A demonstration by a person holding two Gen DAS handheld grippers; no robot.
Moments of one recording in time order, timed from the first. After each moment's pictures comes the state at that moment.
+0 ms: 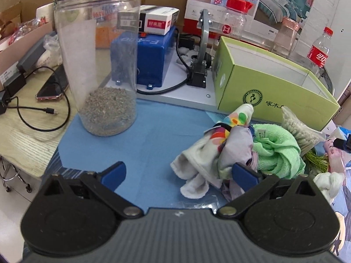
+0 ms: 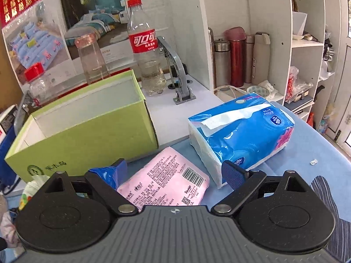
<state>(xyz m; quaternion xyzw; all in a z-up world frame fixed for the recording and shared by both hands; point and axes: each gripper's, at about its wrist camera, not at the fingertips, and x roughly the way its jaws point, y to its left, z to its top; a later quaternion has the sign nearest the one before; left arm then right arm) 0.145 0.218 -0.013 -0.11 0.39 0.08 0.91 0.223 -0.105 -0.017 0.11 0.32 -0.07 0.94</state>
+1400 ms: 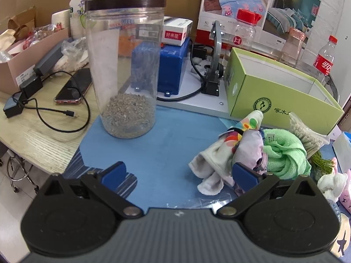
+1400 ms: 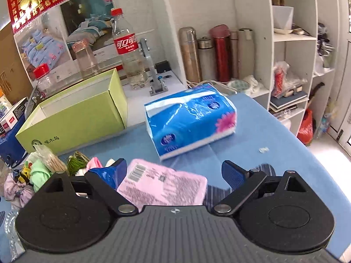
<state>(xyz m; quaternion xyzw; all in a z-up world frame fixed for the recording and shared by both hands) 0.121 0.230 -0.003 -0.11 0.37 0.12 0.92 0.164 -0.195 -0.010 0.12 0.33 -0.01 0.94</state>
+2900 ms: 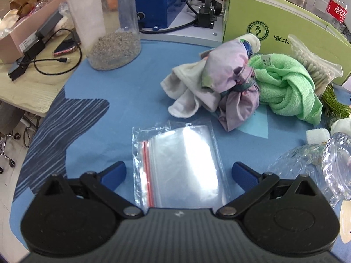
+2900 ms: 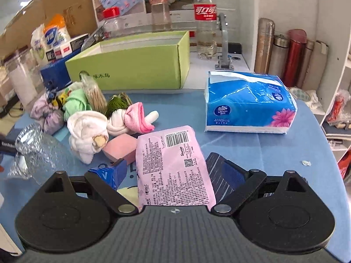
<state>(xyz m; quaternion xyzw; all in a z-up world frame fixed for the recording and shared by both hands) 0.117 0.160 -0.049 -0.09 0.48 0.16 0.86 0.149 -0.187 -0.037 -0.03 0.36 0.18 0.91</state>
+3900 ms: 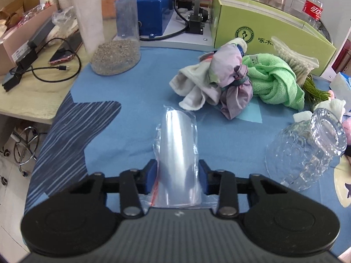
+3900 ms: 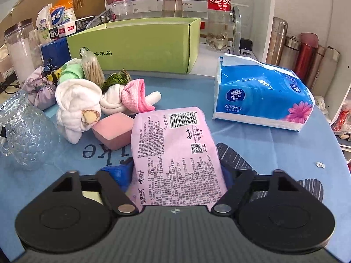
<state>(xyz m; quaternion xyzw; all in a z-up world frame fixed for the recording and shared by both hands) 0.081 0.185 -0.035 -0.08 0.47 0.09 0.88 0.150 -0.181 -0.069 -0.06 0.35 0.19 0.92</state>
